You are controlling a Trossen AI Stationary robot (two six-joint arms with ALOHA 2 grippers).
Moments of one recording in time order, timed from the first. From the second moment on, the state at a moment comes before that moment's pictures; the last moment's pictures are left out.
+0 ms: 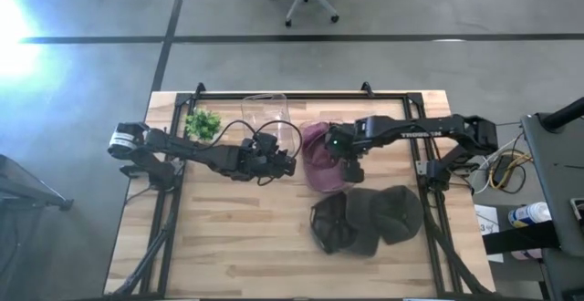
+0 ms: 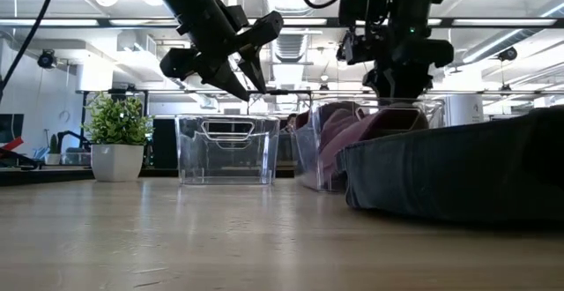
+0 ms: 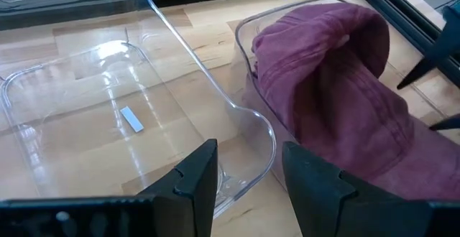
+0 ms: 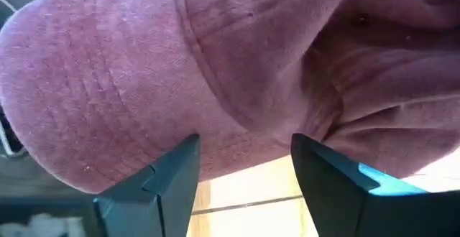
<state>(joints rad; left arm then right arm) -0.08 1.57 1.09 -0.37 -0.71 -1.02 -0.18 1.57 1.14 -0.91 0.02 -0.15</state>
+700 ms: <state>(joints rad) -0.06 1.57 1.09 -0.38 -0.71 -1.01 -0.35 1.66 1.19 -0.76 0.13 -0.28</state>
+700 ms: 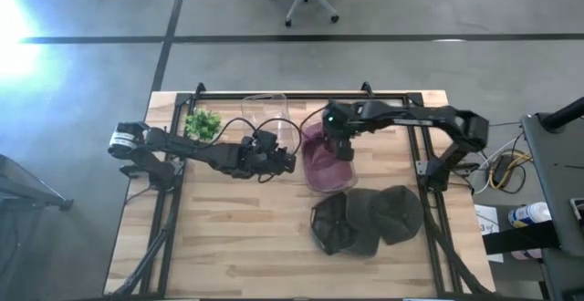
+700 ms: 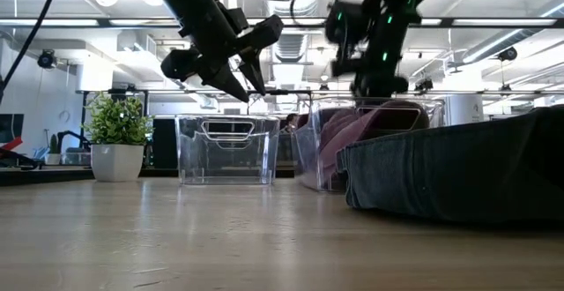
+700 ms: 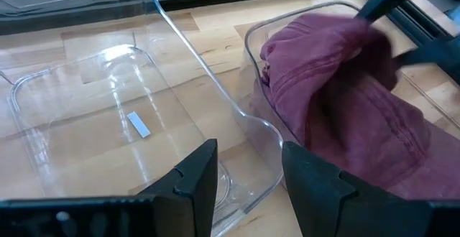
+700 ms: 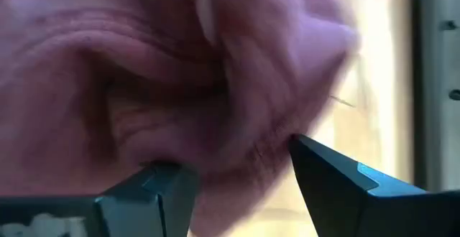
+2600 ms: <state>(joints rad) -0.13 1.43 1.08 -0.77 -0.59 -0.69 0.17 1.67 1.26 -0.74 -0.06 0.29</state>
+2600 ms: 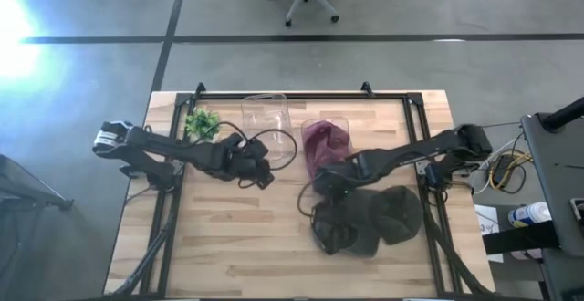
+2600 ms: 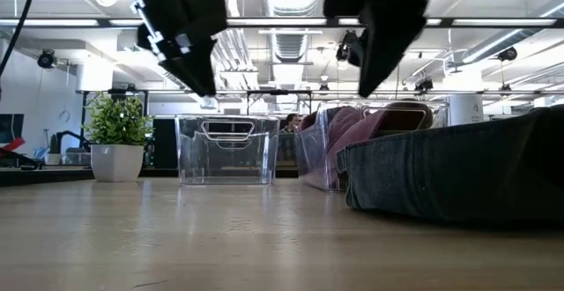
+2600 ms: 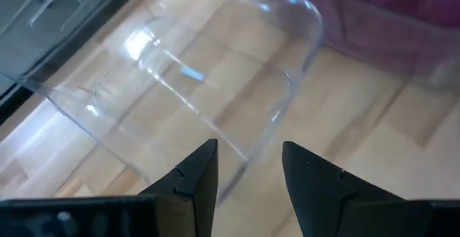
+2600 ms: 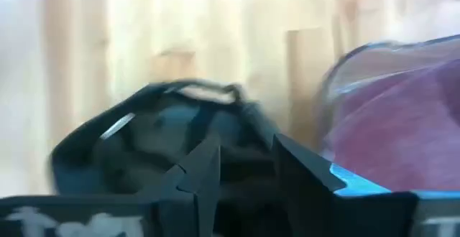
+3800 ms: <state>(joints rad) -0.29 1.29 0.89 -0.65 -0.58 -0.83 0.30 1.57 1.31 -1.04 0.10 0.60</state>
